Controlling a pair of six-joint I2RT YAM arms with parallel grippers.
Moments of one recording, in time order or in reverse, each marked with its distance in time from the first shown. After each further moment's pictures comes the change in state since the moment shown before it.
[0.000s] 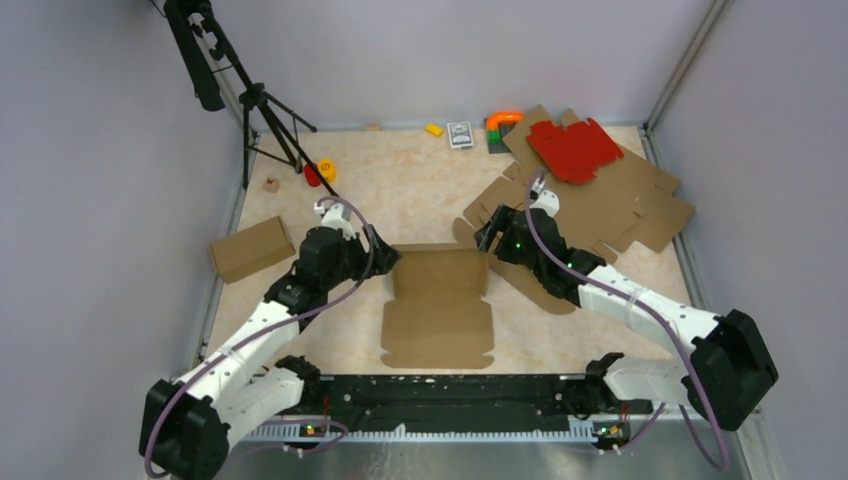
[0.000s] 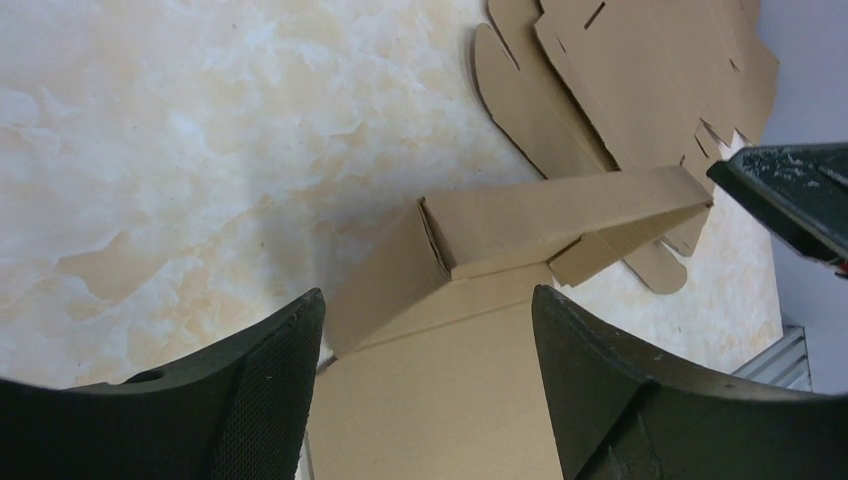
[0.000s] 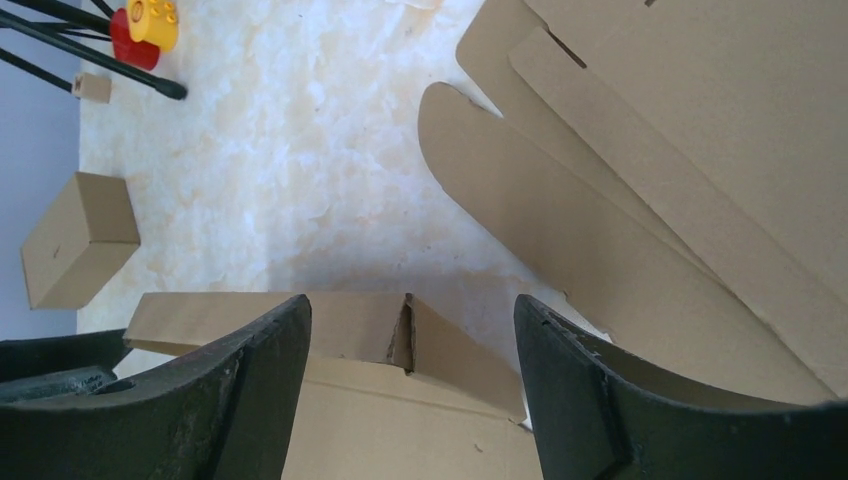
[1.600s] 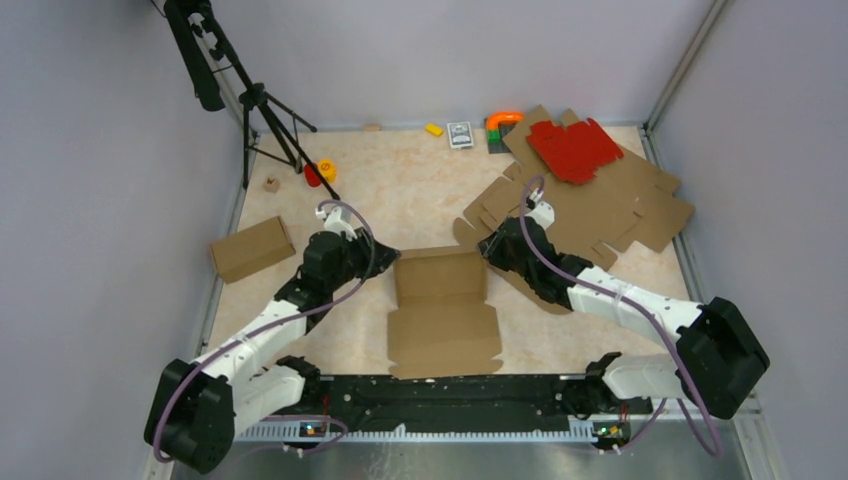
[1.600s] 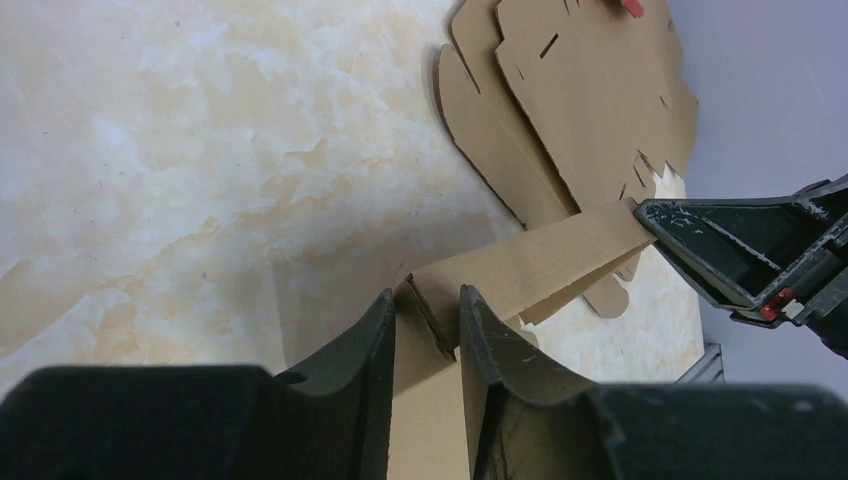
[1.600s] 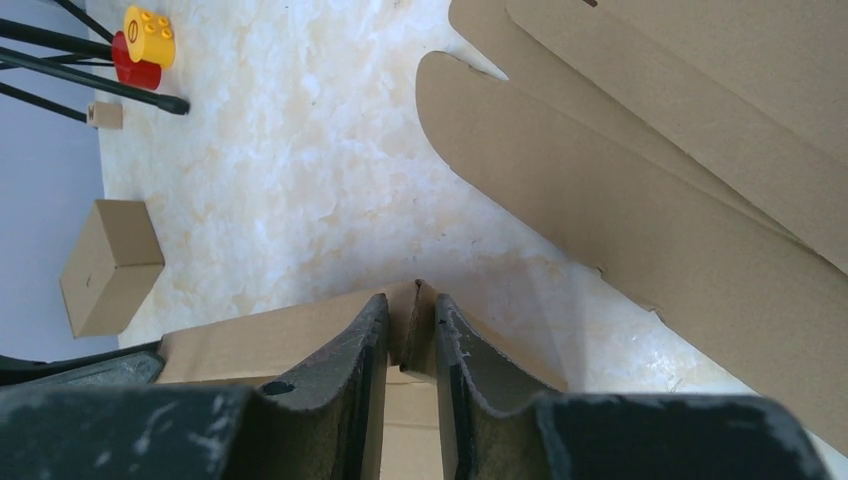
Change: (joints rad) left arm 0.020 0.117 -0.095 0.285 0.073 -0.137; right arm 0.051 0.074 -0.042 0.070 0.030 0.184
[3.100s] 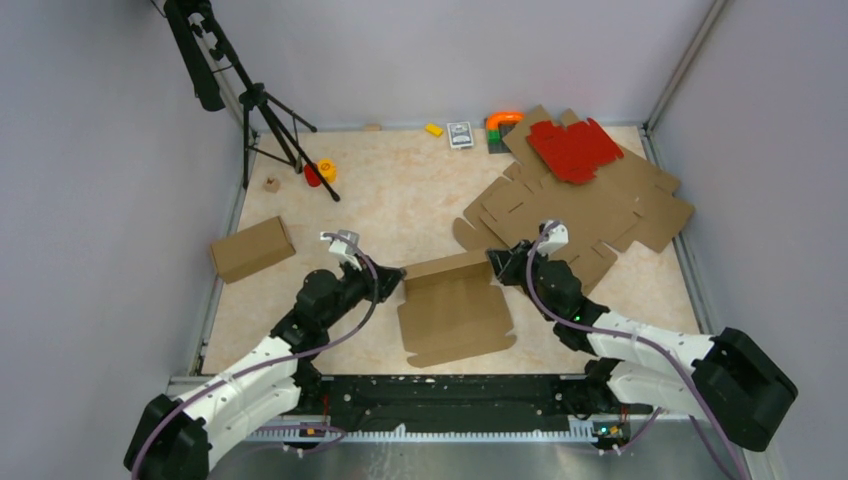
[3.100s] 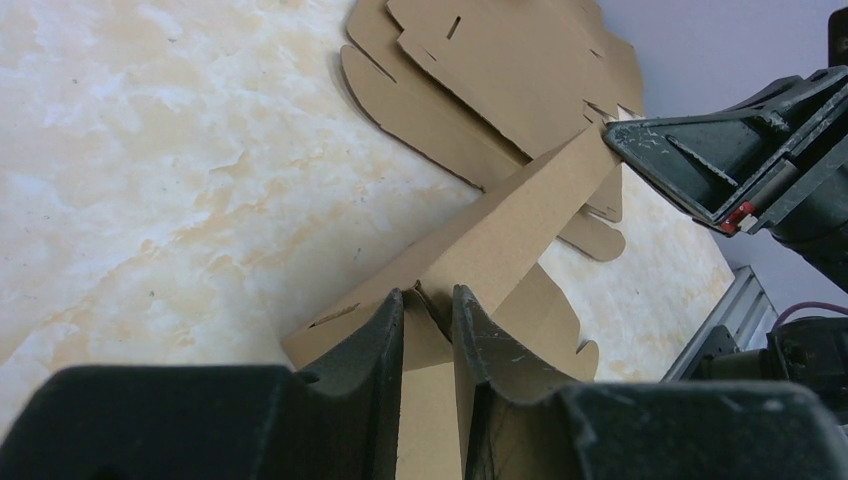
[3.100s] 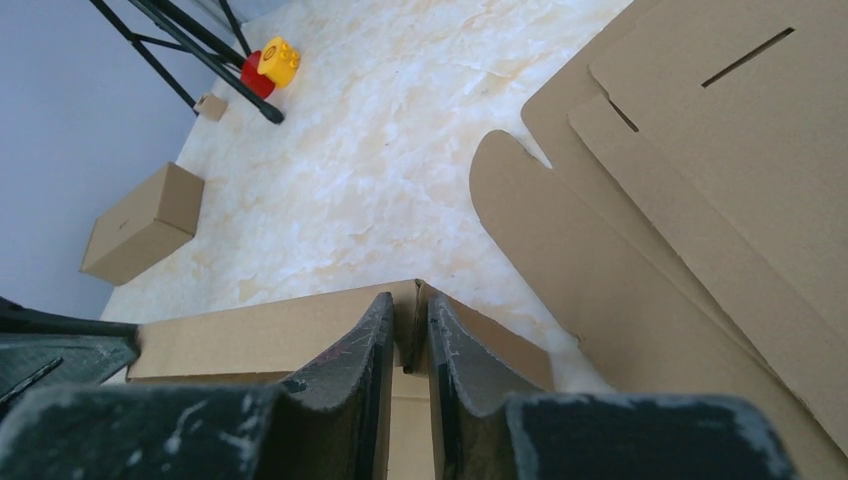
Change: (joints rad) left arm -0.166 -0.254 -0.237 0.203 -0.065 0.163; right arm 0.043 -0.187 -0.398 0.613 0.019 -0.352
